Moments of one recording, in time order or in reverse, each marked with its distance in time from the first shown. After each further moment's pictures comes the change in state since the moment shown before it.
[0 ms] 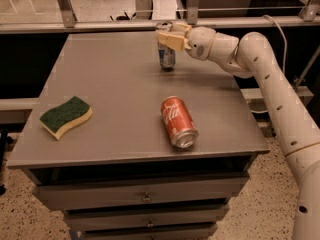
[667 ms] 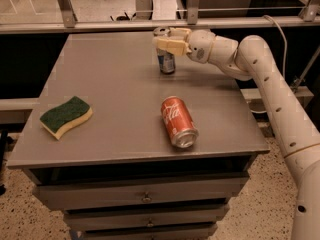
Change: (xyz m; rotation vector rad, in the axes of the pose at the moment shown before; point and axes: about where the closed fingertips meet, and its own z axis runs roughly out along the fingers) arm 0.009 0.002 -0.002 -0.017 -0.001 0.016
